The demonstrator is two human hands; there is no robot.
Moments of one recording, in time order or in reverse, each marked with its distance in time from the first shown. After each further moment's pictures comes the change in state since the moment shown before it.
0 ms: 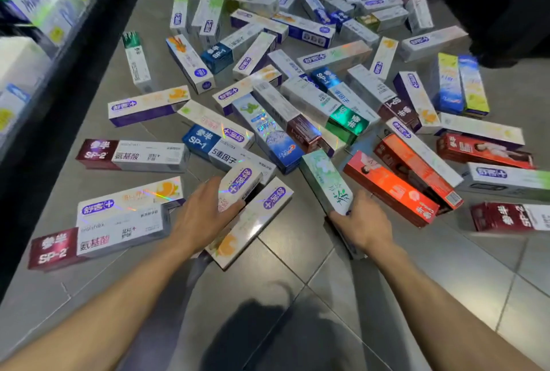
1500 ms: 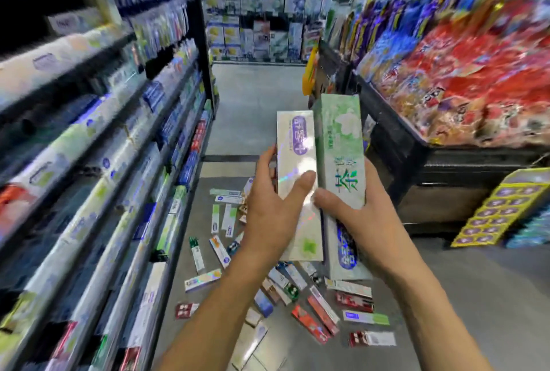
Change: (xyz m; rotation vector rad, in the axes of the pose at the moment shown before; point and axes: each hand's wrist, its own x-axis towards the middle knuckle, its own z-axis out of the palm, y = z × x) left_hand -0.263 0.680 -0.750 -1.032 0.318 0.328; right_hand -0.510 -0.340 -0.850 0.927 0.213 -0.703
